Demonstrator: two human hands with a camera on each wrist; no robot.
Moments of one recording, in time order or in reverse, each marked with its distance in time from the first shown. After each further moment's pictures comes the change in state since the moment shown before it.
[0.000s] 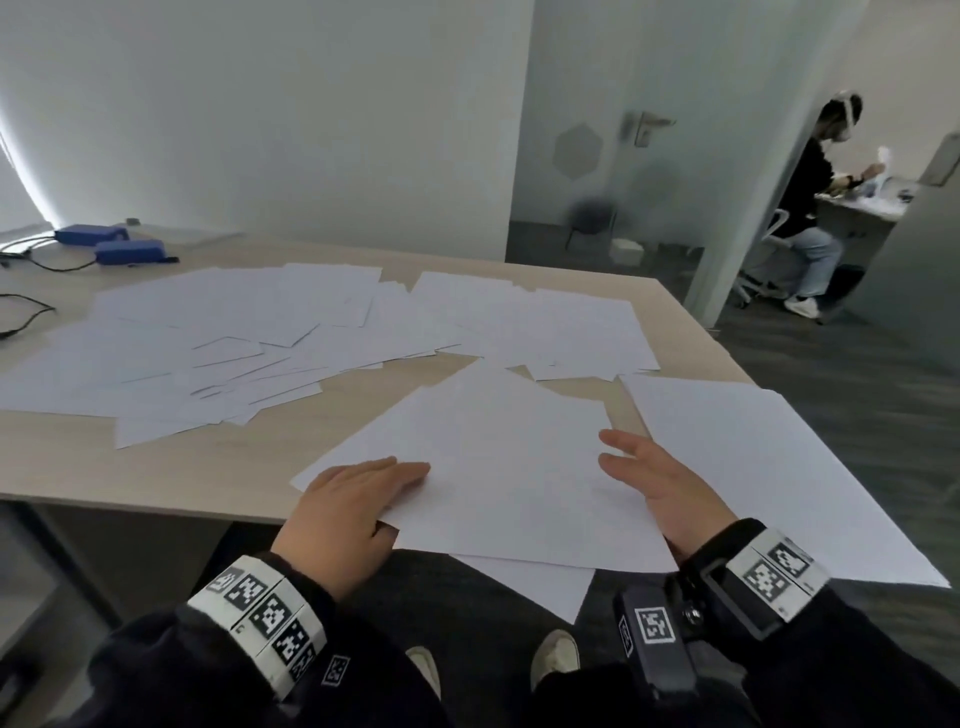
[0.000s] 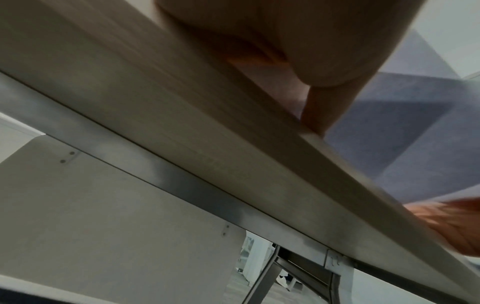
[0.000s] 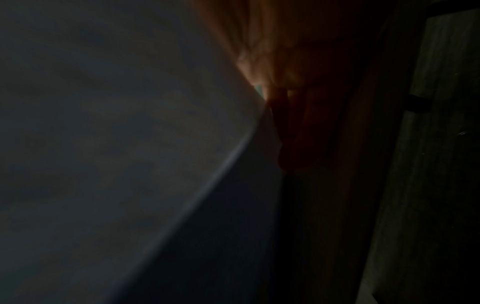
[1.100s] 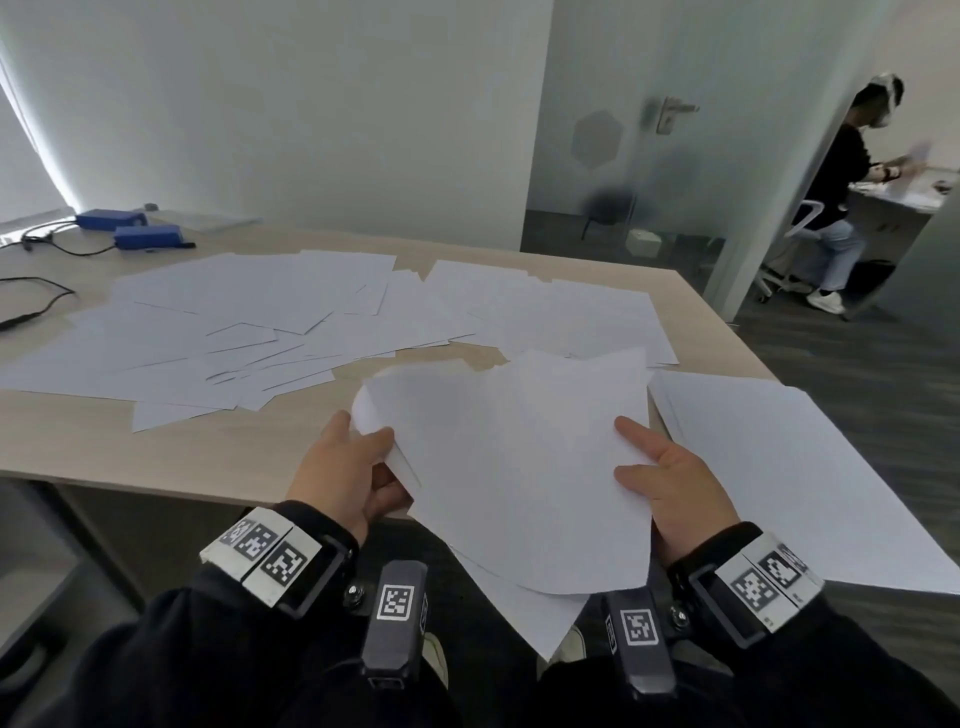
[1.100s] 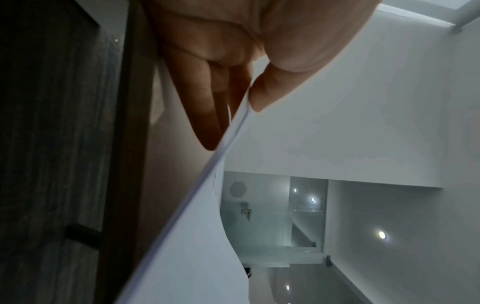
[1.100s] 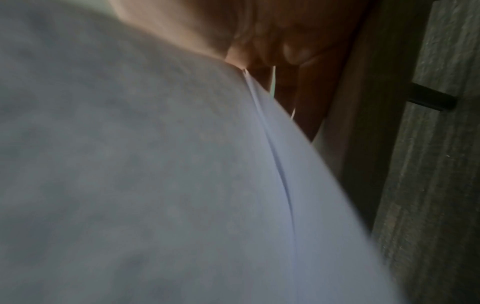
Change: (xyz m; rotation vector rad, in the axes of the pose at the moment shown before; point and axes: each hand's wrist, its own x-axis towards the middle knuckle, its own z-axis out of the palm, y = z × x) left_hand 0.026 0.024 -0.015 -1.537 0.324 -0.679; right_hand 0.017 0.021 0.003 0.038 0.075 -0.073
